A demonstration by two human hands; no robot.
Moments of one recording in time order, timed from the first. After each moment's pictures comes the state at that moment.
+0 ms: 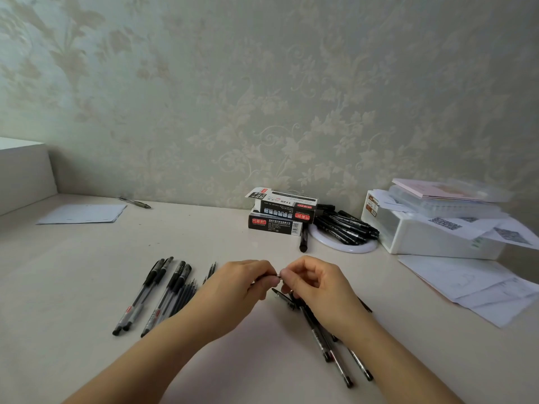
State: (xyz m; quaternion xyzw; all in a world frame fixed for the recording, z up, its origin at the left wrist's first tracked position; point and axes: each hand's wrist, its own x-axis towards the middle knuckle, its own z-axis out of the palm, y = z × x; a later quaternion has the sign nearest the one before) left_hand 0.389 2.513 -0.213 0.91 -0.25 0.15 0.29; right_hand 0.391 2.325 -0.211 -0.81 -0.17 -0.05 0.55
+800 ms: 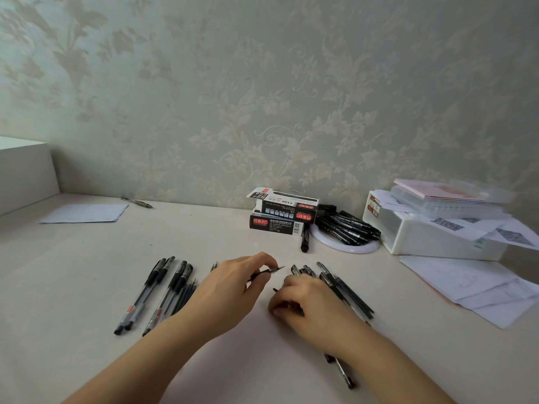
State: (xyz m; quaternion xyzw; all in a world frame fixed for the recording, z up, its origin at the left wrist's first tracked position) left_hand 0.388 2.515 -0.216 0.91 -0.22 0.19 0.30; right_hand 0.393 2.330 -0.222 -0.91 -0.34 -0.09 0.20
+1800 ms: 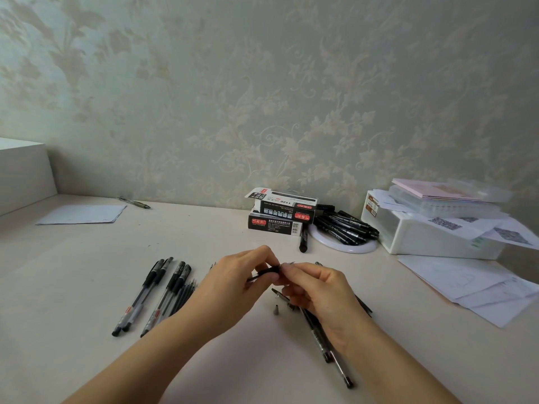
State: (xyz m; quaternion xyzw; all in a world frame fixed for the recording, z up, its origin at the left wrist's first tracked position) left_hand 0.381 2.511 -0.204 0.87 -0.27 0.21 0.34; right_hand 0.383 2.337 -0.207 -0.70 -0.08 0.05 0.71
